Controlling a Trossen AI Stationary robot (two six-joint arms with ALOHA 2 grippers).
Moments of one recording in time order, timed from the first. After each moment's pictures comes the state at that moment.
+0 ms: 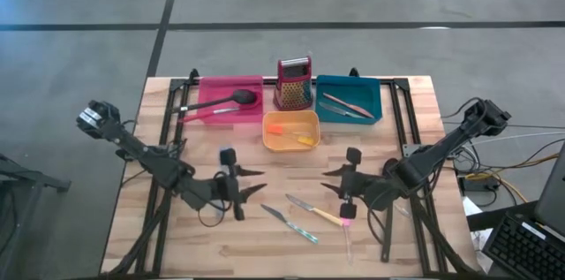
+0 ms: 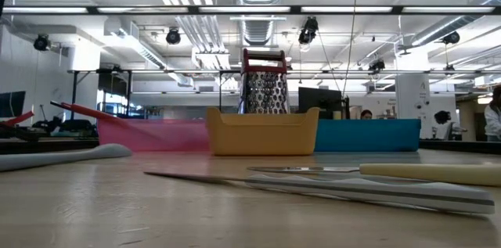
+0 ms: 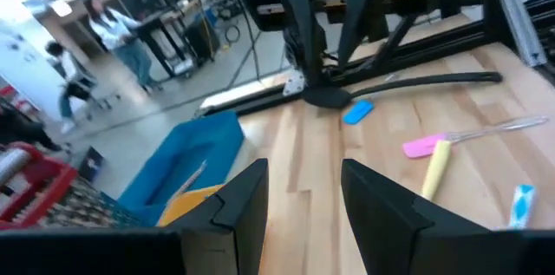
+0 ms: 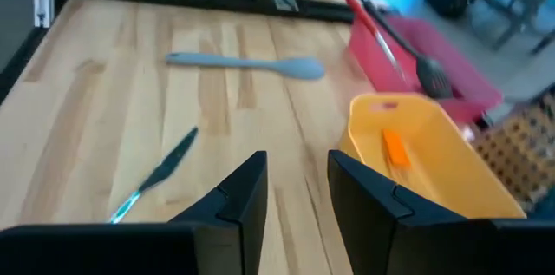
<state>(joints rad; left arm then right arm) -0.59 1.25 0.82 0.20 -0.83 0.19 0.58 1.29 0.91 -0.25 0.73 0.29</state>
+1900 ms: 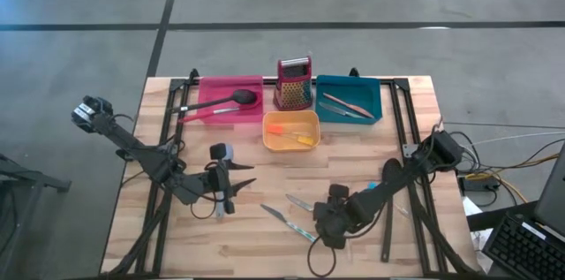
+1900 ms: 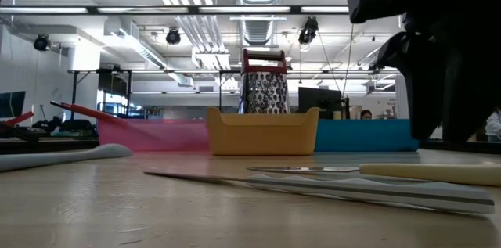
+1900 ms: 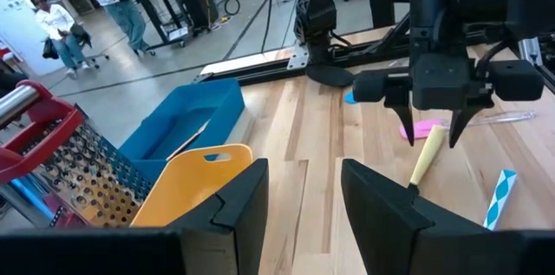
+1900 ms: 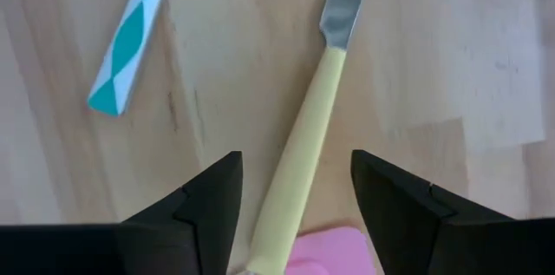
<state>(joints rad) -0.60 1.13 0.79 0.00 -0.84 -0.03 0.58 1.89 1.26 -0.75 0.18 0.76</state>
